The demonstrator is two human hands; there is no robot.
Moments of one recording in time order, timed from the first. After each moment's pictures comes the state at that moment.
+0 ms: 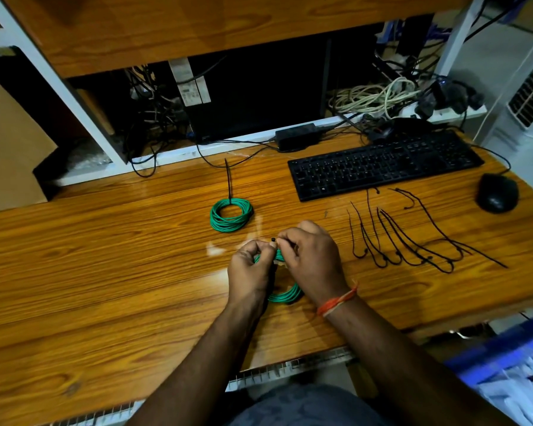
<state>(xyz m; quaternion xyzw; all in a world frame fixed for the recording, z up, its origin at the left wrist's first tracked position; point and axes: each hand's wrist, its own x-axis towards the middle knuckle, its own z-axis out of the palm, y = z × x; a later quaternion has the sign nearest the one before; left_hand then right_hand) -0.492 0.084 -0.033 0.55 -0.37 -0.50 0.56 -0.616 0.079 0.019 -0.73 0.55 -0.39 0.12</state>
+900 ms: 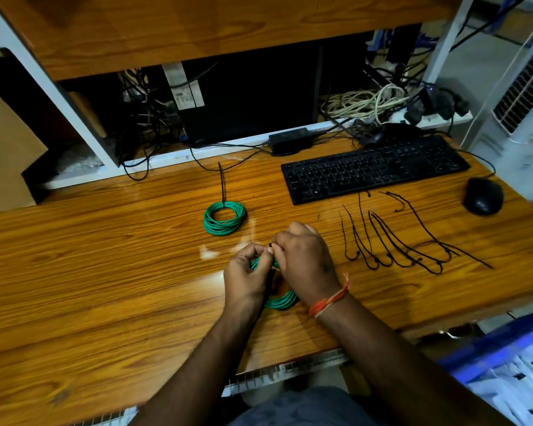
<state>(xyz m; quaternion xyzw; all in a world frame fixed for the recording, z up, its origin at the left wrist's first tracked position) -0.490 0.086 -0.041 0.56 -0.43 -0.47 0.53 -0.615 0.080 0.030 -0.76 0.57 -0.30 0.08</state>
